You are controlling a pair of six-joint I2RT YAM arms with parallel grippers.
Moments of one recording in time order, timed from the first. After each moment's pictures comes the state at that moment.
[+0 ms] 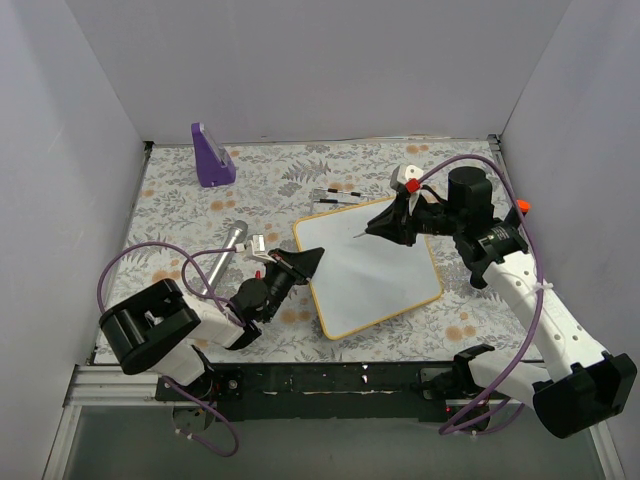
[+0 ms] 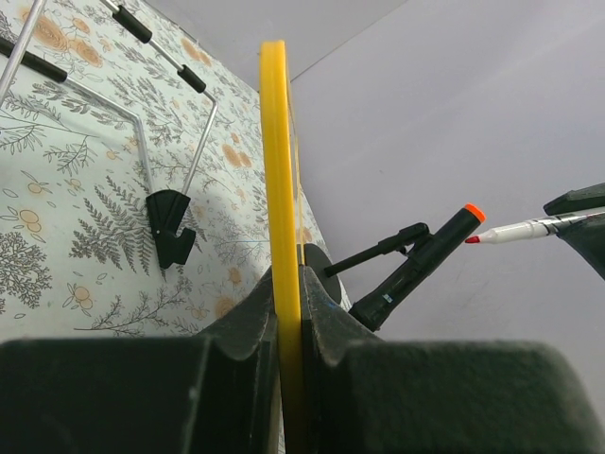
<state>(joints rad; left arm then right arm) -0.91 1.47 0.25 1.38 -0.40 -0.93 0.41 1.09 1.06 -0.35 -0.87 -0.31</state>
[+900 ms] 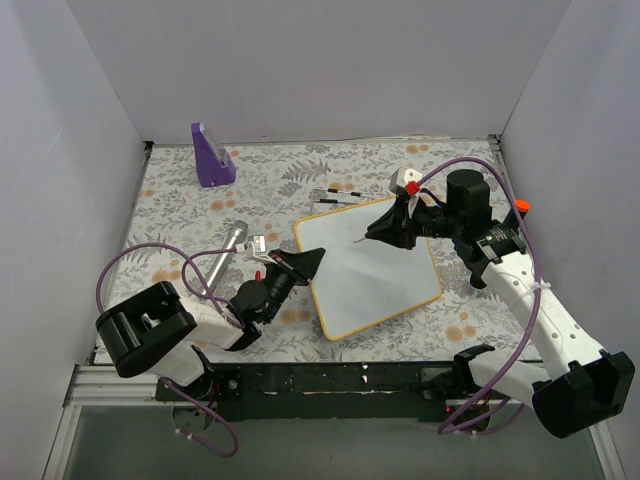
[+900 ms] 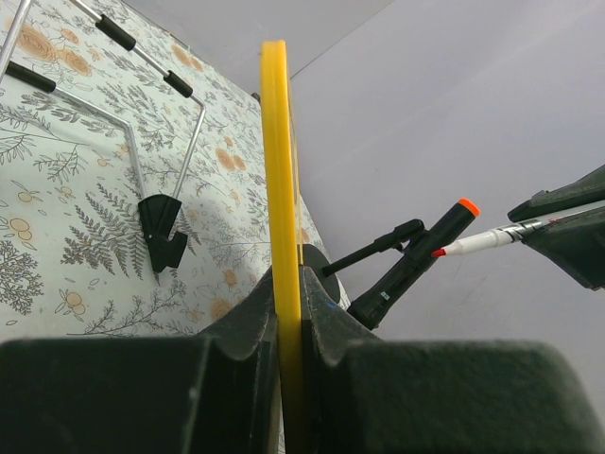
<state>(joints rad) -0.94 1.45 0.25 1.38 -0.41 -0.89 0.39 1.09 1.03 -0.35 -0.91 -0.30</state>
